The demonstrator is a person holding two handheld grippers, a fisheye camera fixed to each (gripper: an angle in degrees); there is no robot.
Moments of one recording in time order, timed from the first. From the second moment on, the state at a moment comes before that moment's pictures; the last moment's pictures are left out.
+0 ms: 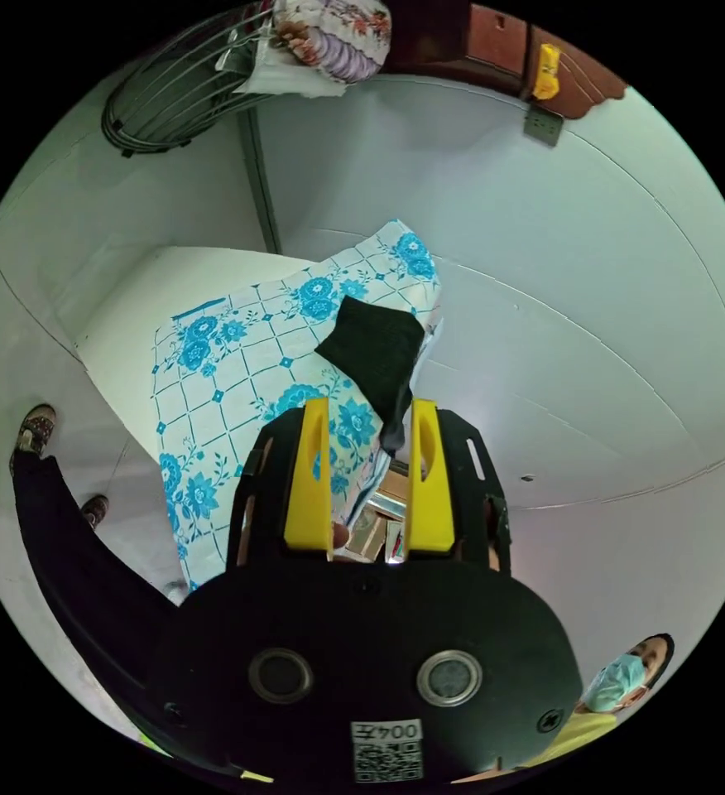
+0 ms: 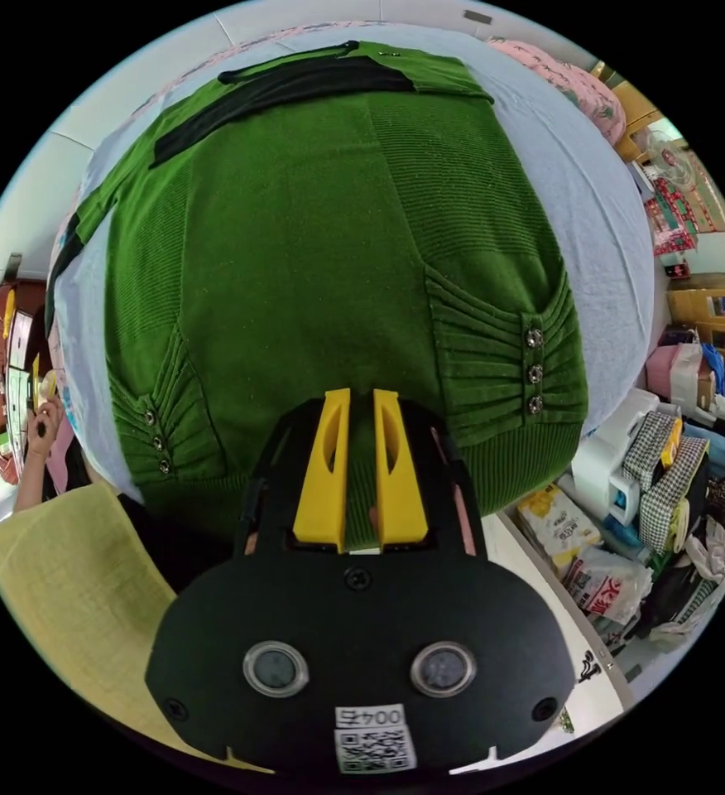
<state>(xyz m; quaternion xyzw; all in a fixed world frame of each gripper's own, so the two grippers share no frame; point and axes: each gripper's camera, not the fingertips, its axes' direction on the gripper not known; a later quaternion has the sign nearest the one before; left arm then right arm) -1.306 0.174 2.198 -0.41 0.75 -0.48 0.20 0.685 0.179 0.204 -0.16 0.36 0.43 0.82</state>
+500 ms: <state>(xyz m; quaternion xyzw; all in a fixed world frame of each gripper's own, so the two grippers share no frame) -1.269 0.151 2.225 -0.43 0.72 -0.52 0.20 0.686 0.196 0.187 -0.11 0.37 0.47 0.79</state>
